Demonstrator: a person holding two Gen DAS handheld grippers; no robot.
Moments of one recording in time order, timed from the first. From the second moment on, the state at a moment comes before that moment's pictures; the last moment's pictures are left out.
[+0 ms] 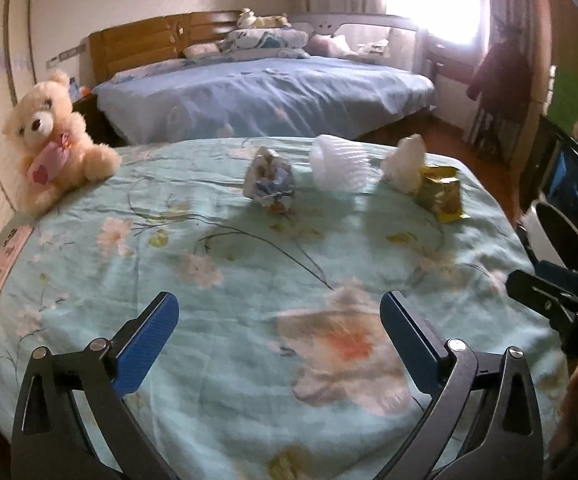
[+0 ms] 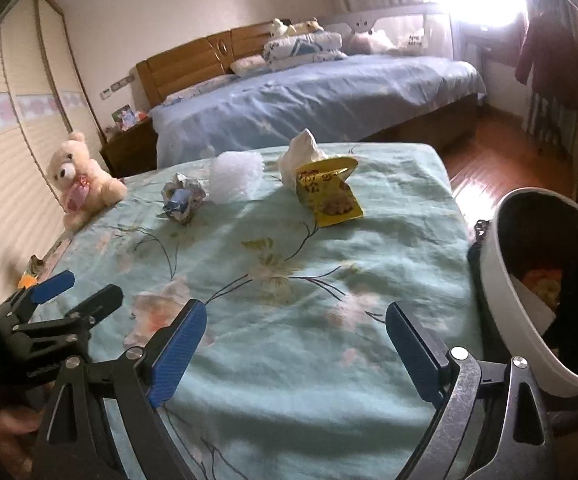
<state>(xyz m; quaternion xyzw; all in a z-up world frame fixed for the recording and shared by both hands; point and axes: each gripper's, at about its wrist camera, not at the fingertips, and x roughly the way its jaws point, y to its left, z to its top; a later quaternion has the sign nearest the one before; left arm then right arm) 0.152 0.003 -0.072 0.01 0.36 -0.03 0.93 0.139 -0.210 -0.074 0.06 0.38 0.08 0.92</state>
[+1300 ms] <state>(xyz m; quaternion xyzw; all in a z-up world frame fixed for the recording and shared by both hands) 0.267 -0.001 -0.094 -0.01 0.40 -0.09 0.91 0.238 -0.243 -0.095 0.09 0.38 0.05 0.92</state>
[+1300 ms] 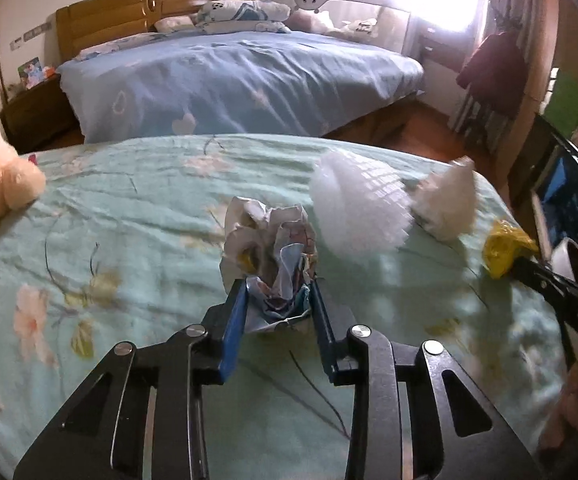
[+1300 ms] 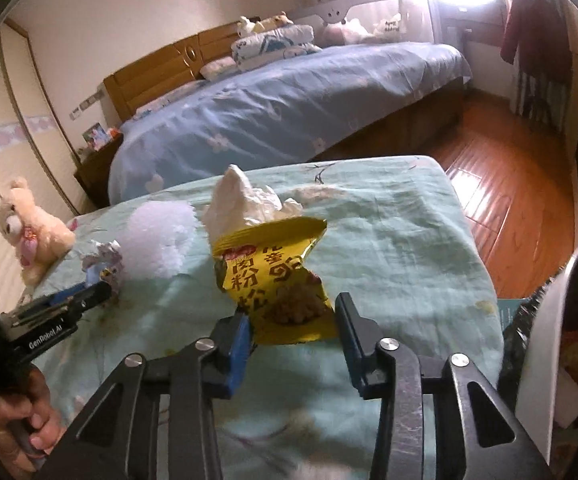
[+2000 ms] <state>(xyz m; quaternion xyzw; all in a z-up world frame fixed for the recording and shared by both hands) 0.172 -0.044 -0.068 -0.02 0.39 -0.18 0.90 0.163 -0.246 -0.071 0.11 0.36 0.07 0.92</state>
